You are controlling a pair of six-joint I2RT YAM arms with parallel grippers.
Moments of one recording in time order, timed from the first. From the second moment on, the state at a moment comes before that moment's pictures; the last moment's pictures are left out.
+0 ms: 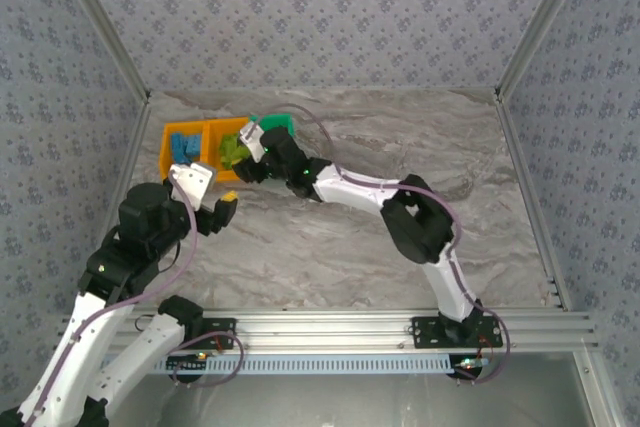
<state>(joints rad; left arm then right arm) -0.45 0.60 0.92 -0.72 -0.05 0.13 0.89 2.17 1.71 0.07 -0.02 0.00</state>
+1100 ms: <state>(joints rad) -0.33 0.76 0.69 -0.52 -0.19 -0.29 0.82 1.66 1.27 -0.02 0.04 -0.03</state>
